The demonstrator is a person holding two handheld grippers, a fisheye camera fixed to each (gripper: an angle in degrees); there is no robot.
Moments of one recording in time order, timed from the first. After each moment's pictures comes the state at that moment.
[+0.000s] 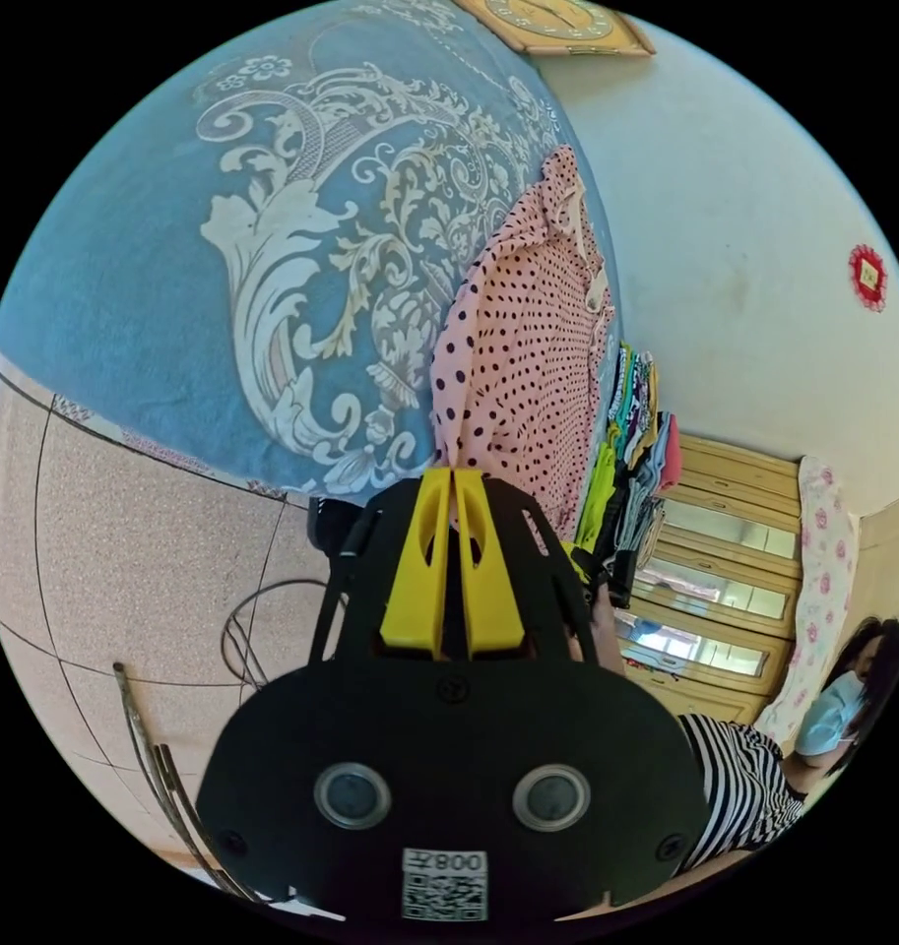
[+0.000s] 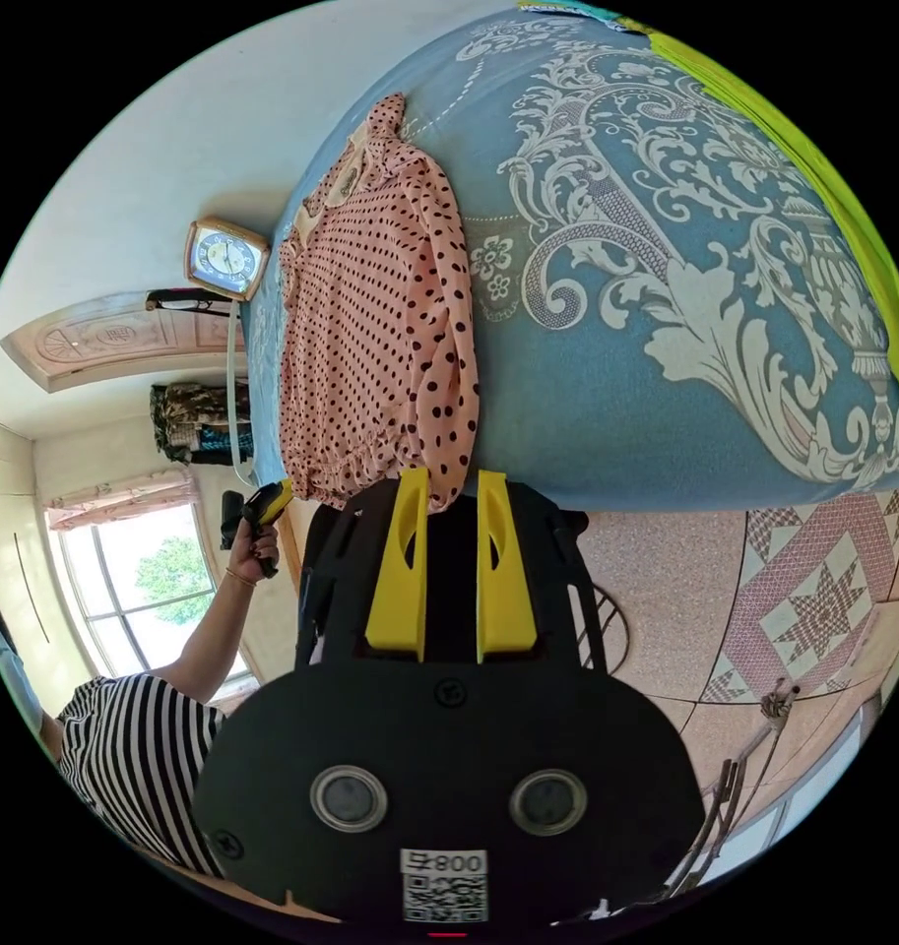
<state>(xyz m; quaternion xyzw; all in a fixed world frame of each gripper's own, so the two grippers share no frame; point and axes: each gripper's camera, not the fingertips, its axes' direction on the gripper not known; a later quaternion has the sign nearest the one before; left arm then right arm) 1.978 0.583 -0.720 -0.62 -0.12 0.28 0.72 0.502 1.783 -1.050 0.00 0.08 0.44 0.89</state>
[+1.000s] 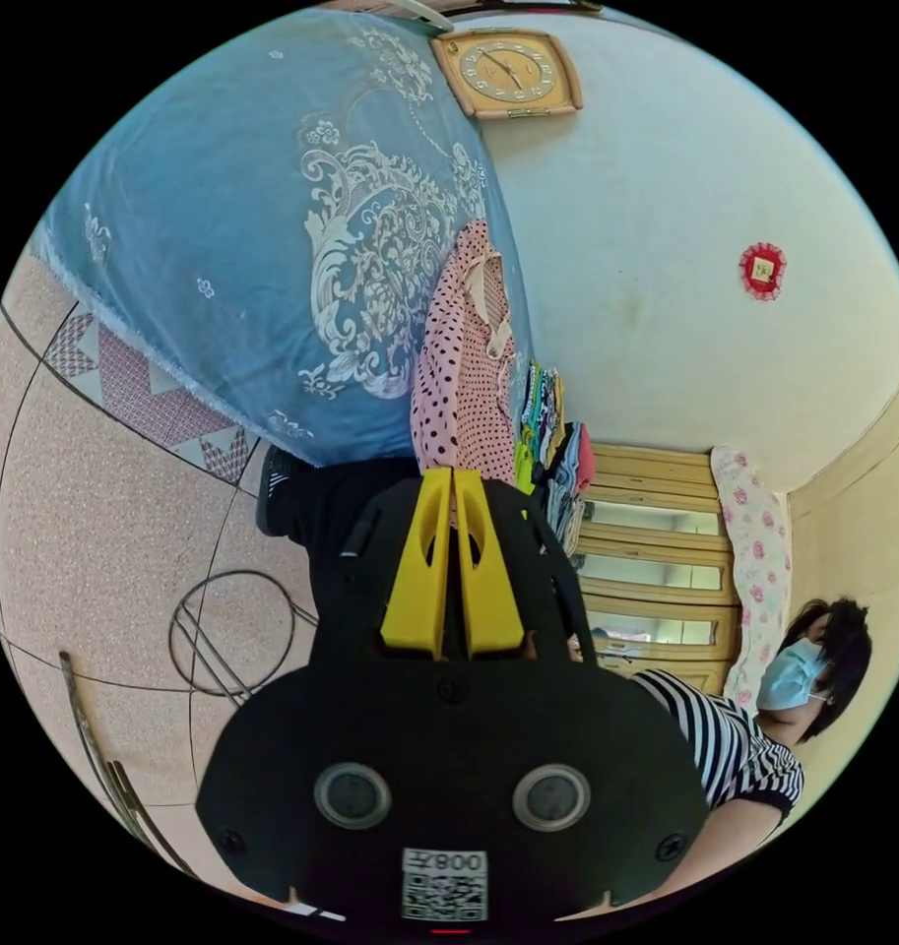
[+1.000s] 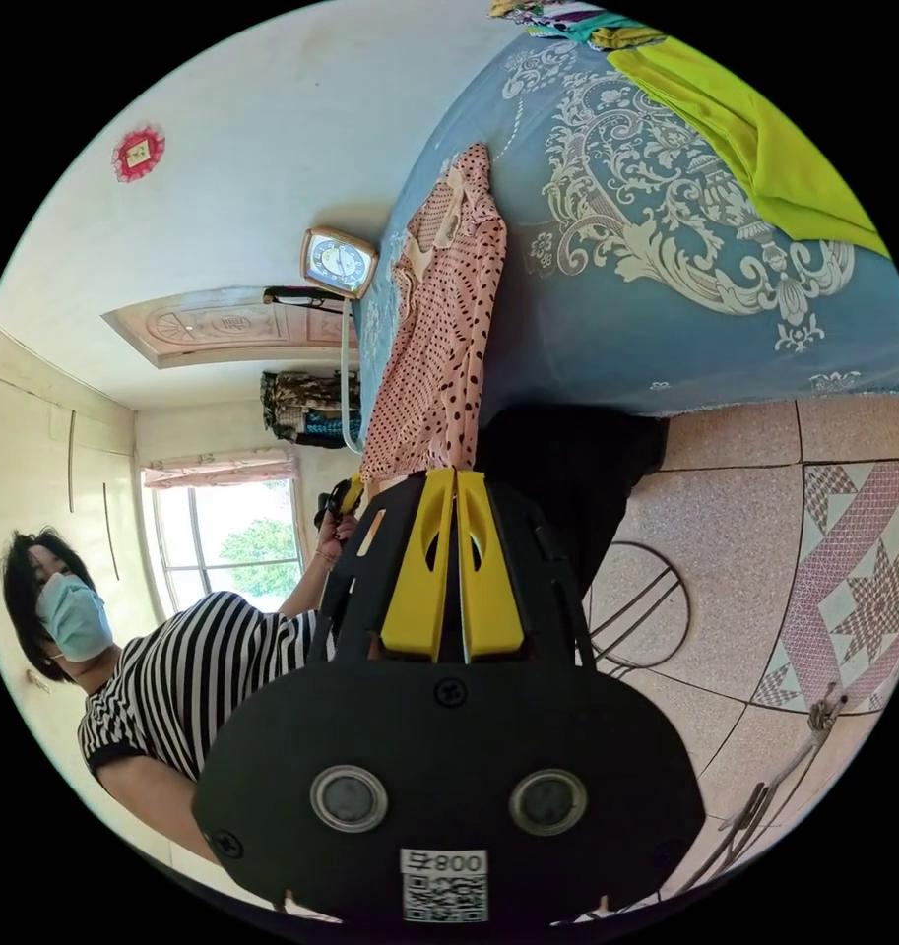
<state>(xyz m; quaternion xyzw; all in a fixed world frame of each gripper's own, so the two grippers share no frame) 2.021 0.522 -0.882 -0.60 0.01 0.22 0.77 0.266 1.864 -1.139 0.07 -0.06 0.40 0.91</state>
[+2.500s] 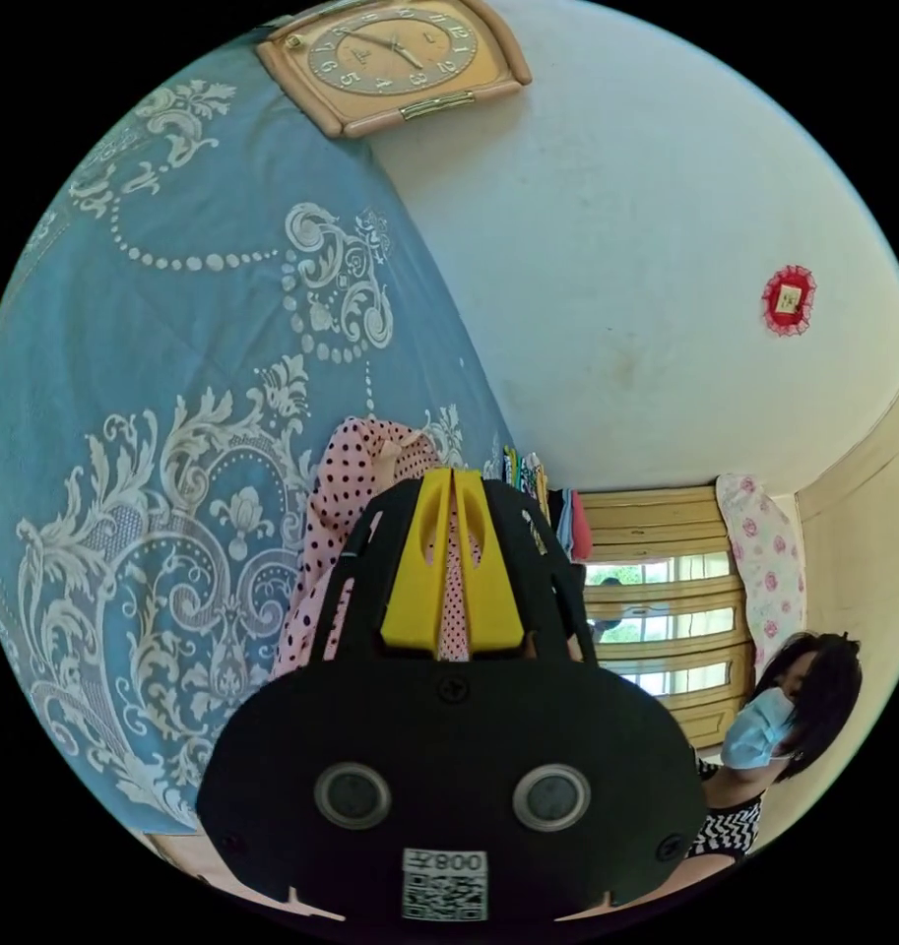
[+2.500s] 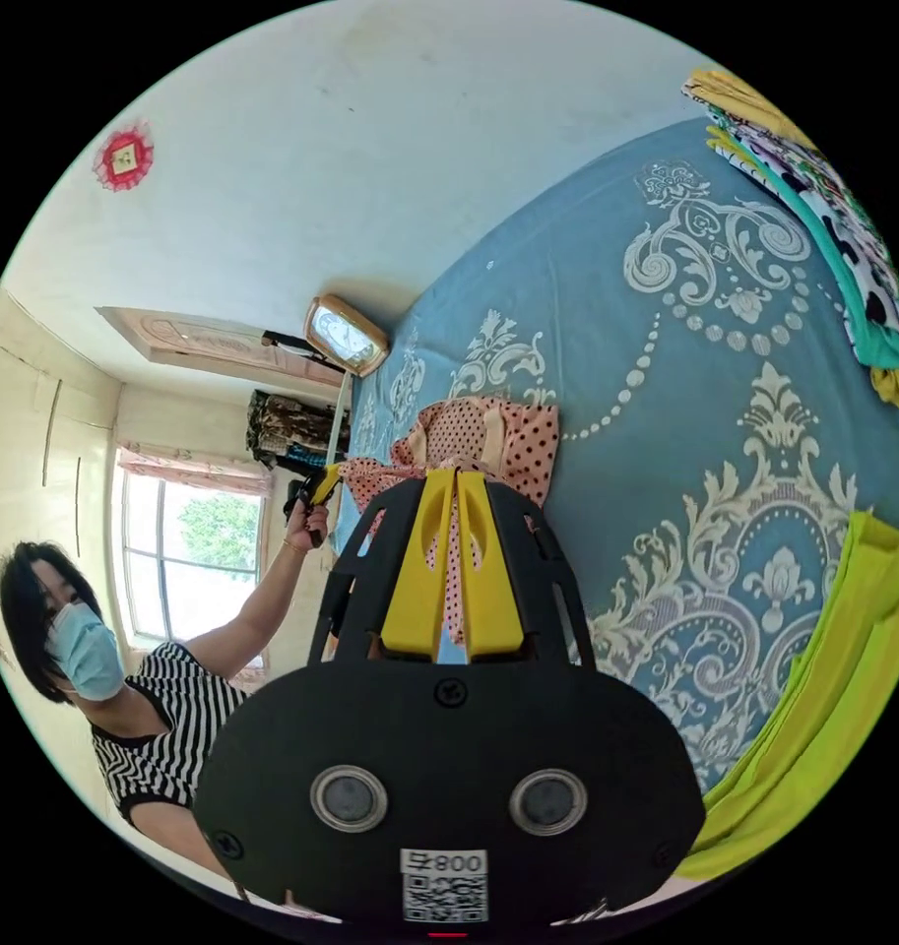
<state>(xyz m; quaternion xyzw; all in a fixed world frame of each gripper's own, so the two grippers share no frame) 2.284 0.670 -0.514 -0.58 0.07 0.27 0.76 0.478 1.425 -1.217 0.09 0.00 0.31 0.95</state>
